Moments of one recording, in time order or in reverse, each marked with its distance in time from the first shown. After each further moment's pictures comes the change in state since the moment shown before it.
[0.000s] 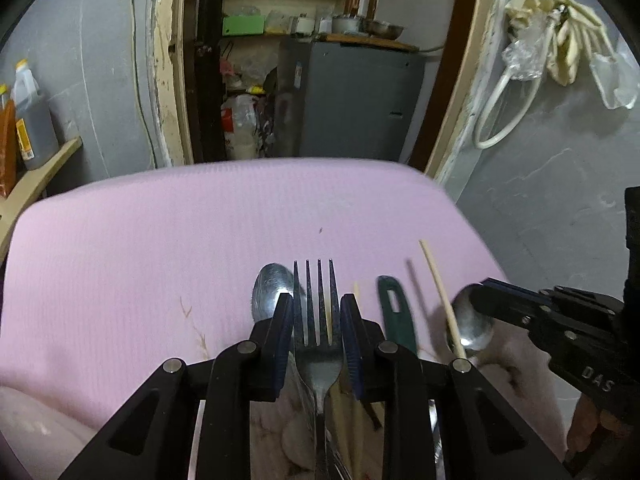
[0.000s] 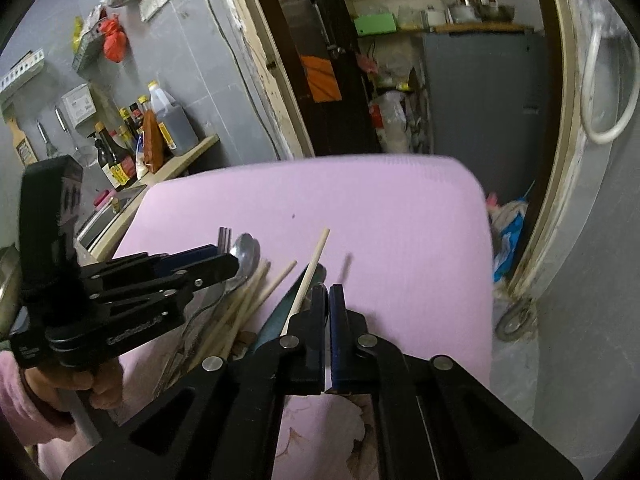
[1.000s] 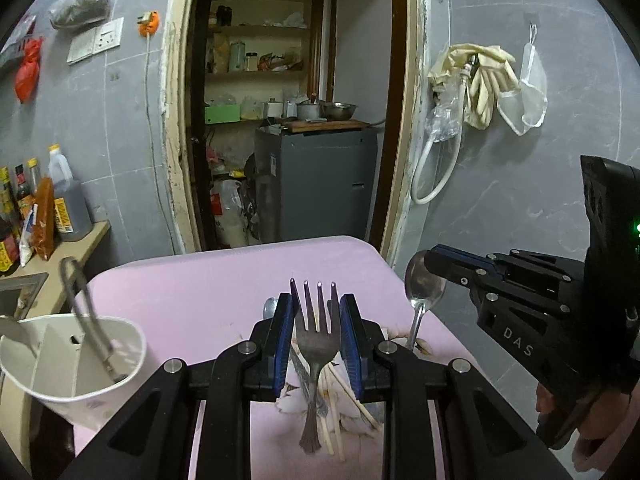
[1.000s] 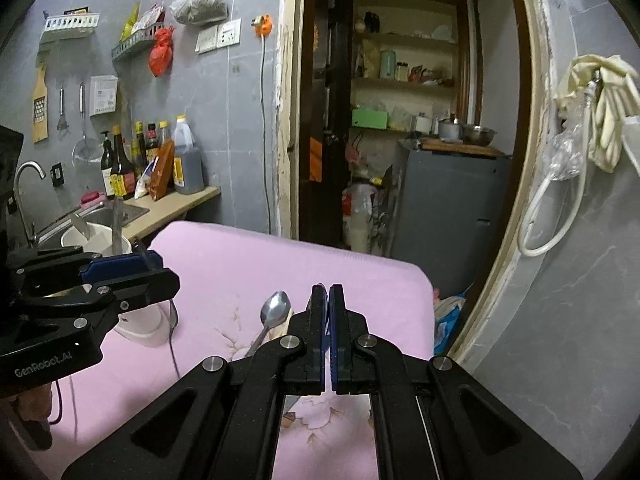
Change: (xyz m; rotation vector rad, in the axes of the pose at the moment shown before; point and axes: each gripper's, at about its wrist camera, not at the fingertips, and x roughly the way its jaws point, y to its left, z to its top) left arm -0.174 -0.017 -0.034 0.115 -0.276 -0.043; right arm -0.139 0.107 0.007 -0.205 -0.286 -0.232
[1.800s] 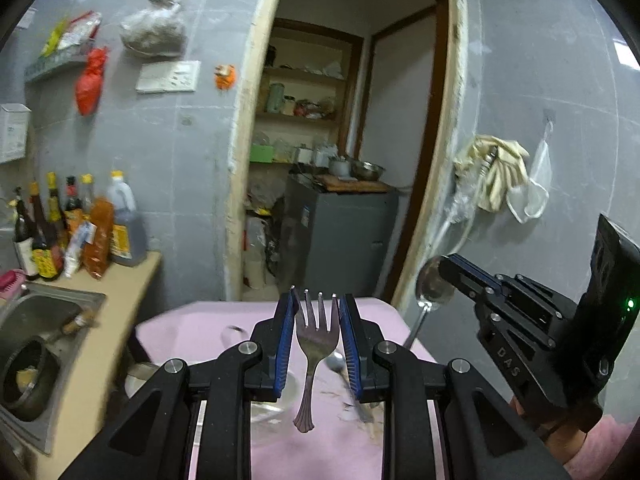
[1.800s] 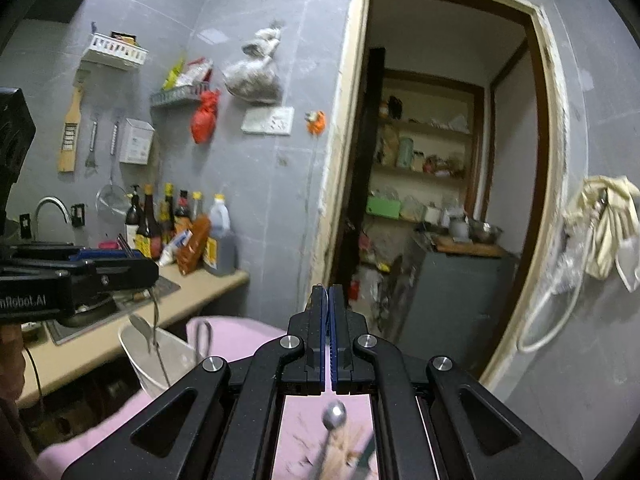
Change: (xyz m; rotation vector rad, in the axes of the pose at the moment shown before) left arm -0.137 0.115 0.058 -0.114 -0.147 0.025; right arm -0.073 0.135 0.104 -0.119 -0.277 -0.017
